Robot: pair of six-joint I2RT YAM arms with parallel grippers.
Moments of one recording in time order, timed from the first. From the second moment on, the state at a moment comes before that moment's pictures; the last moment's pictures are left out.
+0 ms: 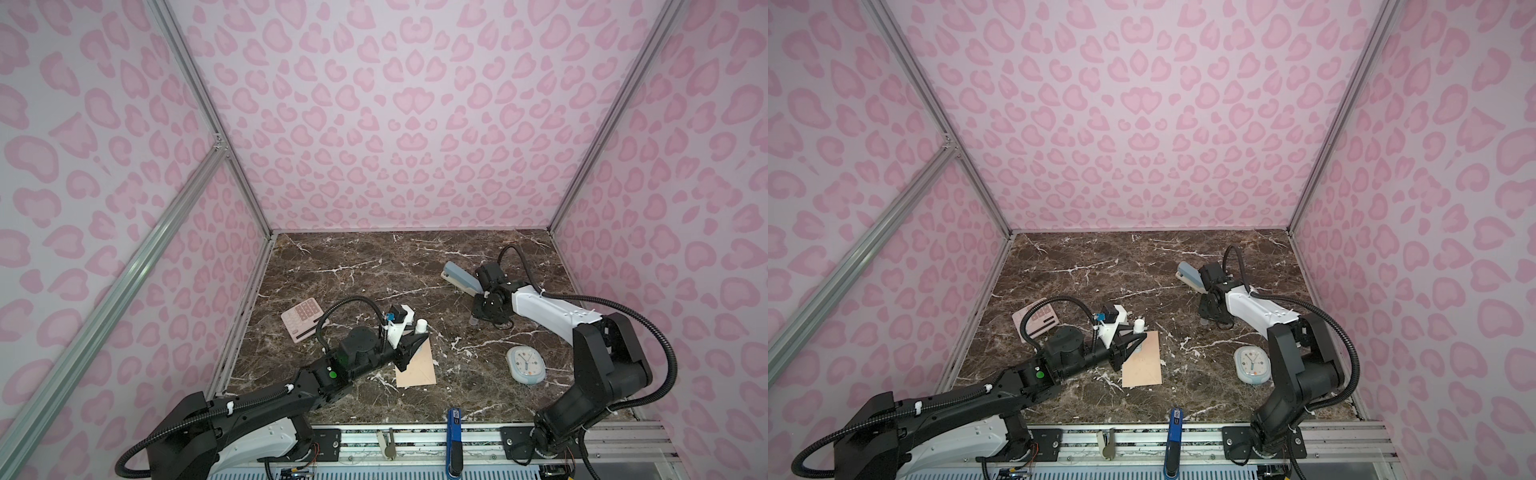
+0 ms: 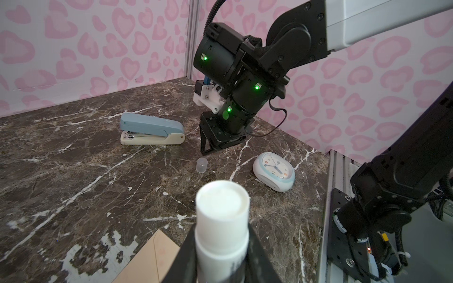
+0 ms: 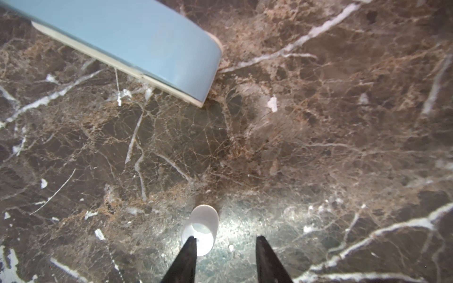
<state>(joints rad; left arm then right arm) -0.96 1.06 0.48 0.38 0.08 -0.22 0.34 1.65 1.06 -0.67 0.12 0.62</state>
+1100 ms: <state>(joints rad) -0.96 1.05 0.47 0.38 0.08 -0.22 0.37 1.76 1.11 -0.68 0.07 0.60</state>
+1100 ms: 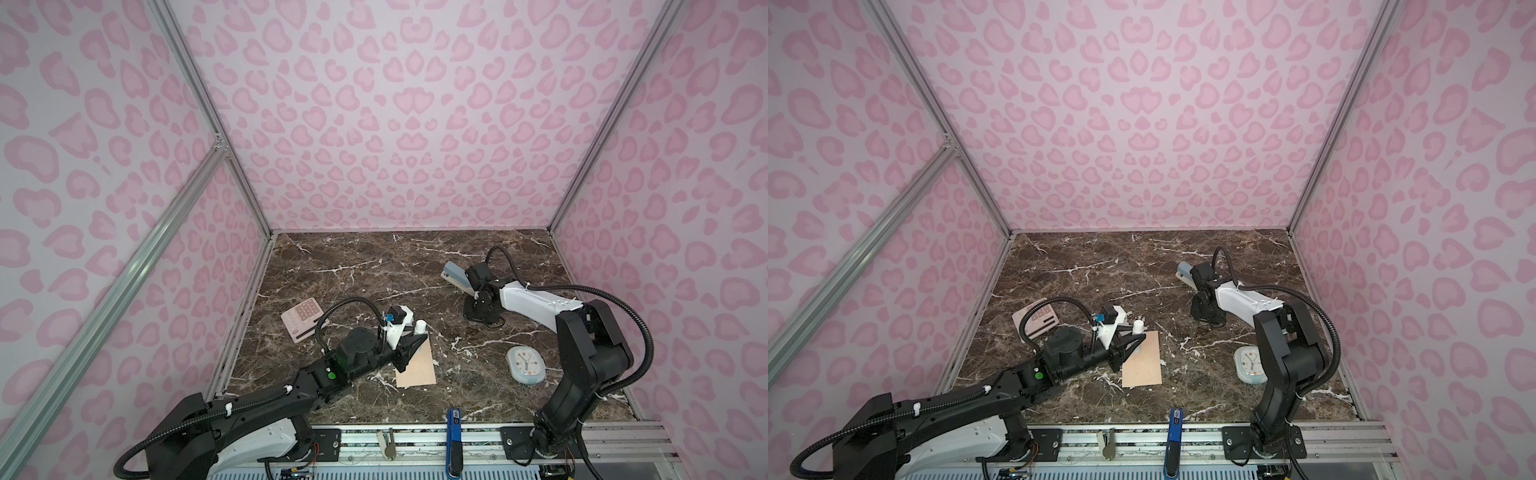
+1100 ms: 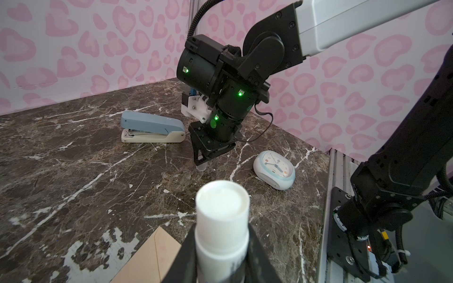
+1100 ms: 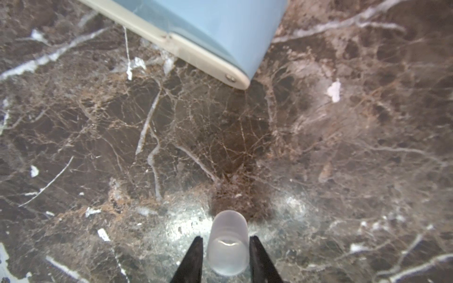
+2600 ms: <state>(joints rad) -0.95 1.03 0.42 0.38 -0.04 -0.12 0.49 1.40 1.19 -0.84 -0.02 0.47</state>
